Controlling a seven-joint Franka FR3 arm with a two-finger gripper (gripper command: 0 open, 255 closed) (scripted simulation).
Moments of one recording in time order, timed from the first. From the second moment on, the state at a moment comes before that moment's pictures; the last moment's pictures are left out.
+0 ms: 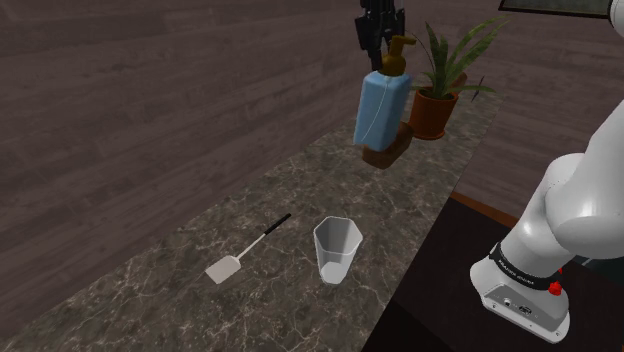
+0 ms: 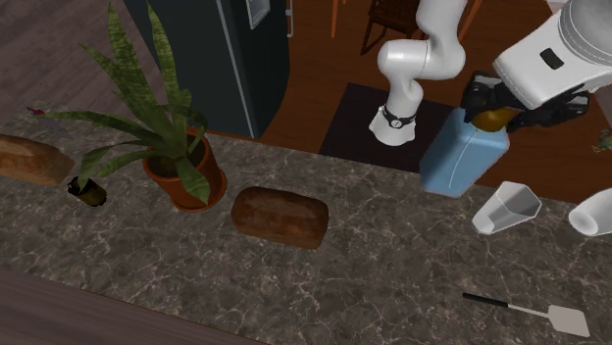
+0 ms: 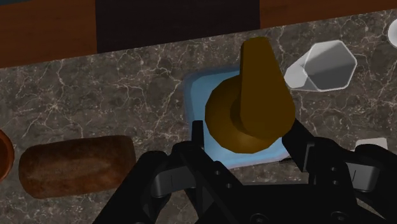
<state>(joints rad) 0.22 -0.01 -0.03 -1.41 0.07 1.05 0.21</state>
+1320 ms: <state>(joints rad) 0.44 0.29 0.14 -1.15 0.16 1.13 0.62</state>
